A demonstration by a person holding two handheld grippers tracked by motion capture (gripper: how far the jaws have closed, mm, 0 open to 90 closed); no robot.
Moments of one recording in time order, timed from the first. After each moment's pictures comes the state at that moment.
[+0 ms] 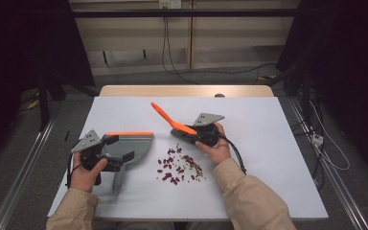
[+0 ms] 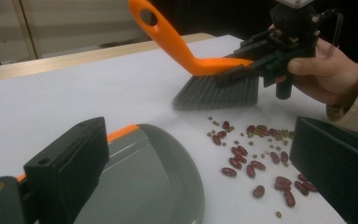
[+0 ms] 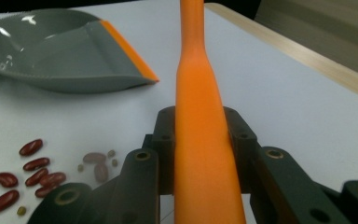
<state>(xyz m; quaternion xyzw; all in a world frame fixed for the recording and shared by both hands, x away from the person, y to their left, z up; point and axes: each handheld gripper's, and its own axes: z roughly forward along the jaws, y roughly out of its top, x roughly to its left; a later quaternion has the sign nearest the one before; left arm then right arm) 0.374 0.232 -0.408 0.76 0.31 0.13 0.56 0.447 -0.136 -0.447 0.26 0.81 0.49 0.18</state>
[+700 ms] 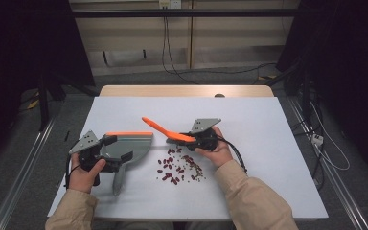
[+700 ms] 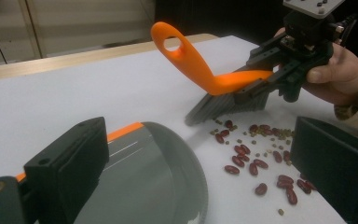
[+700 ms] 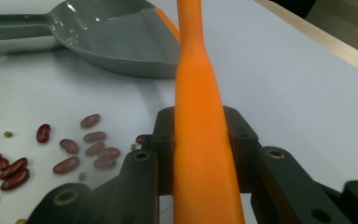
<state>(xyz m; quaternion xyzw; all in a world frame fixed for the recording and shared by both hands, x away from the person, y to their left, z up) 0.372 0.236 -0.408 0.75 0.32 0.13 0.56 0.436 -0.131 -0.446 0.18 0.84 0.49 0.13</state>
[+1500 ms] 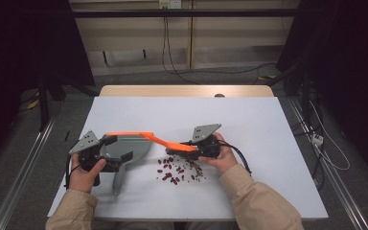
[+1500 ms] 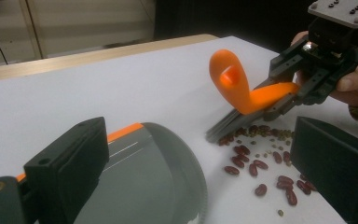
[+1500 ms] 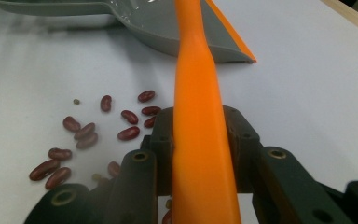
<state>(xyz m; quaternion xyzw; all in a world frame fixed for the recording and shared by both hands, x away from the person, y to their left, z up) 0.371 0.236 -0.407 0.75 0.31 0.13 0.56 0.412 -0.133 -0.441 0.13 0.87 0.47 0.09</state>
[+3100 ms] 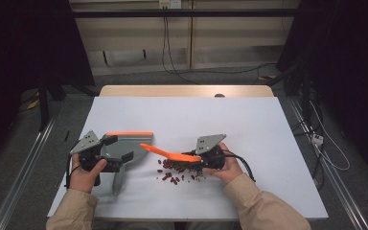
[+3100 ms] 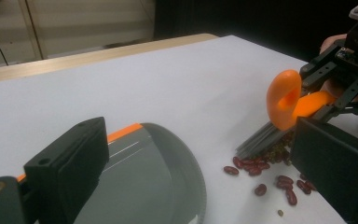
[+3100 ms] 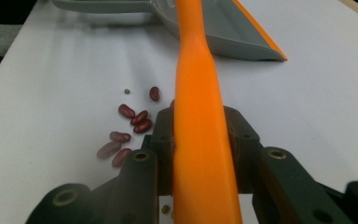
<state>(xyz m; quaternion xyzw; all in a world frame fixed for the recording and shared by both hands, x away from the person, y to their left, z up) 0.371 0.234 -0.407 0.75 0.31 0.14 0.56 0.376 -0.138 -0.438 0.12 0.87 0.48 0.09</state>
